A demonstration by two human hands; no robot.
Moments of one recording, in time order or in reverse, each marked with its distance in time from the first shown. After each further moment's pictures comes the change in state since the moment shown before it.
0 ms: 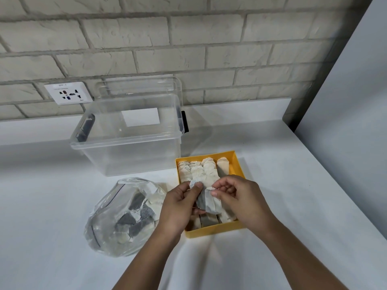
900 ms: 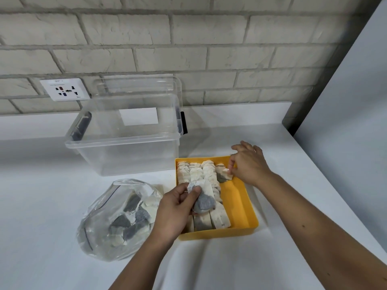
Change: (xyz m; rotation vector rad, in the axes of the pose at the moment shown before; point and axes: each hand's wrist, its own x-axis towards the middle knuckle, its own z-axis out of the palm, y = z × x) left_hand 0.007 -0.006 -0.006 0.156 0.008 0.077; right_hand 0.106 0.036 -0.030 -0.881 -0.227 0.019
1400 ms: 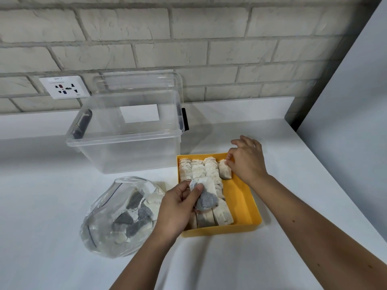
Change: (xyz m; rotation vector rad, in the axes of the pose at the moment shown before) left_hand 0.004 -0.009 -0.002 -0.018 -0.006 0.020; right_hand 0.010 -0.004 0.024 -0.074 0.210 0.029
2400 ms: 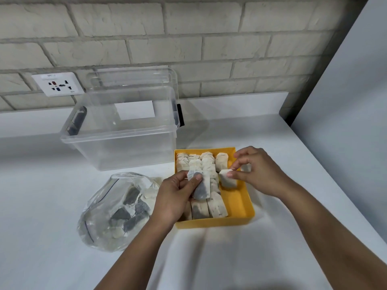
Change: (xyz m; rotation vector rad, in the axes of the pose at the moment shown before) left_hand 0.005 0.013 0.001 0.044 -0.024 0.018; right_hand -0.064 0.018 -0.047 0.636 -0.144 0.006
